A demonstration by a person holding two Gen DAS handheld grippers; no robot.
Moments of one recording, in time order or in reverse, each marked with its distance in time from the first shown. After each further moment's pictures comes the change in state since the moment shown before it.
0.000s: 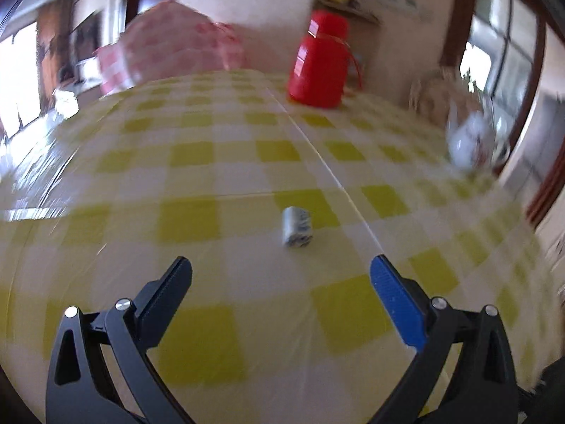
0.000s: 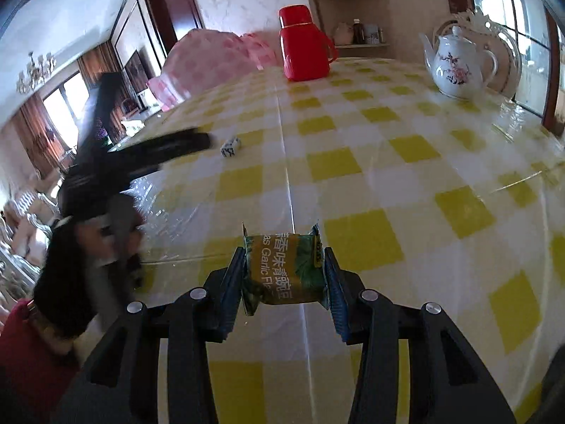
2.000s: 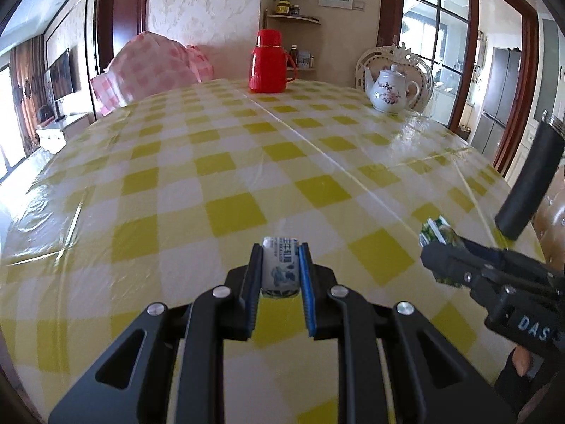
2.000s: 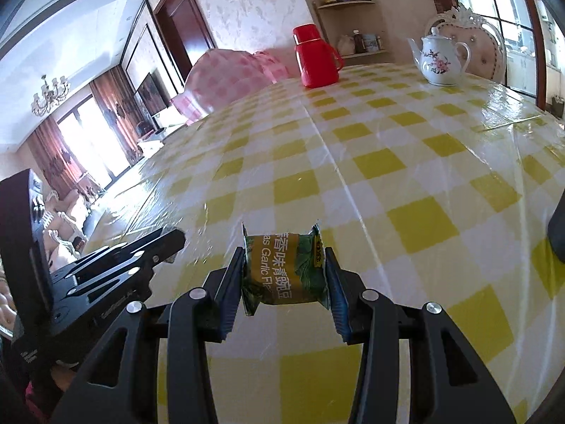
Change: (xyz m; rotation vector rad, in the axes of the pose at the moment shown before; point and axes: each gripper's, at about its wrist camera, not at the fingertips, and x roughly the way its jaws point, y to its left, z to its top) left arm -0.218 -0.014 -0.188 0.150 -0.057 -0.063; right arm -0.100 0.052 -0.100 0.059 -0.065 0.061
